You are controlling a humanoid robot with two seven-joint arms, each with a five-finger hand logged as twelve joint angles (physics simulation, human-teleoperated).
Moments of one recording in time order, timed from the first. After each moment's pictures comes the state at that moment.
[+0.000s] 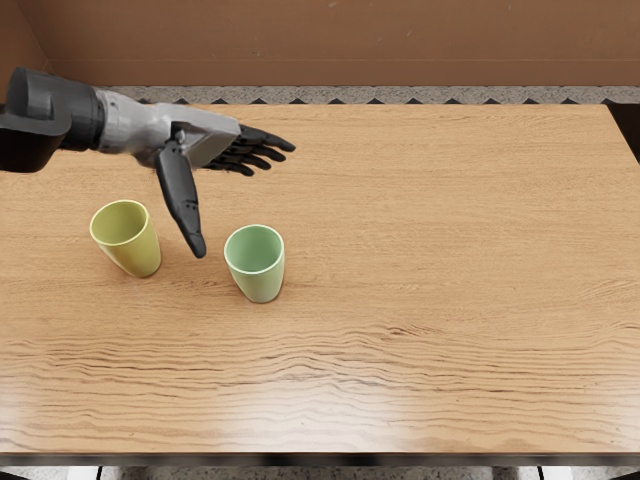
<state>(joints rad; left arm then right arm) -1.20 0.71 -0.57 -1.49 0.47 -0.61 0.61 0.06 0.00 0.09 0.09 0.02 0.07 0.02</state>
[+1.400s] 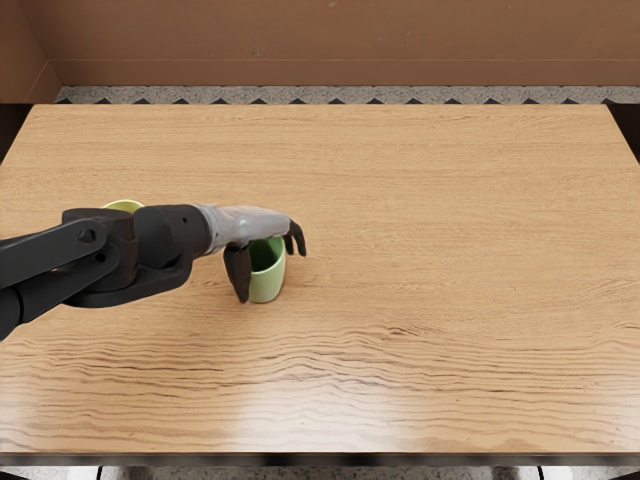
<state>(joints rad) -0.93 0.48 -0.46 -1.68 1.37 -0.43 0.61 0.06 0.00 0.09 0.09 0.02 0.07 0.02</state>
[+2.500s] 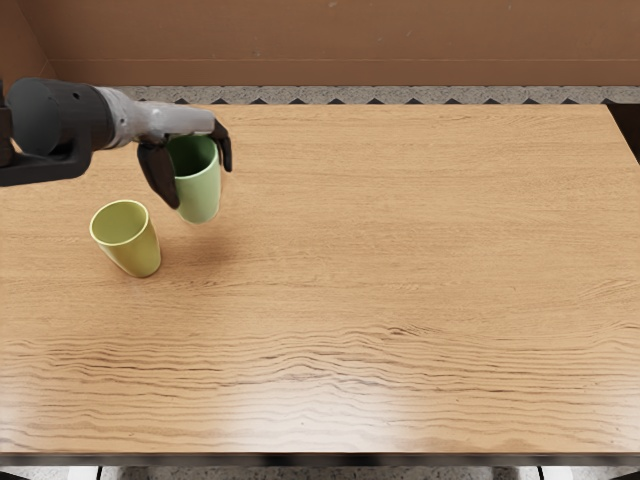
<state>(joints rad) -1.23 0.75 -0.48 -1.66 1.13 -0.57 0.61 0.06 0.00 0.09 0.09 0.02 0.07 0.02</state>
